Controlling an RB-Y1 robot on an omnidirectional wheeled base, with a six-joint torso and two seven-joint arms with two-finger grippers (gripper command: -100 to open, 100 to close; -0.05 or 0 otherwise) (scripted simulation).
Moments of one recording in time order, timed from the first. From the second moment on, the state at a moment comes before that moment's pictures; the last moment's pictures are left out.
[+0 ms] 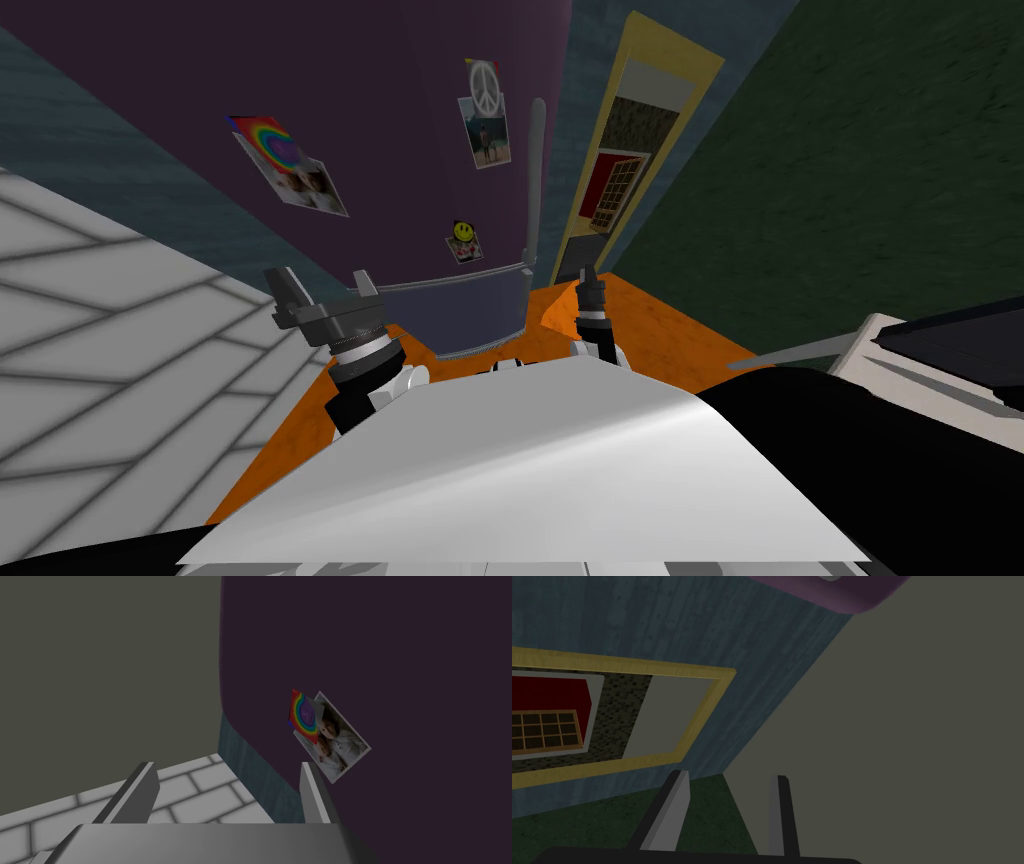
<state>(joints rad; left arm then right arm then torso) 0.51 -0.03 0.02 -2.39 0.12 -0.59 0.11 0.49 0.04 -0.06 -2.23 0.09 -0.48 0.13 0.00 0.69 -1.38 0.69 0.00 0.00</state>
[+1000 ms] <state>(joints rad) 0.48 0.16 0.03 -2.25 0.15 -0.63 0.12 0.49 0.04 -0.06 -2.23 0.09 -0.48 0.13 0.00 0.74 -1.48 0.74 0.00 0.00</state>
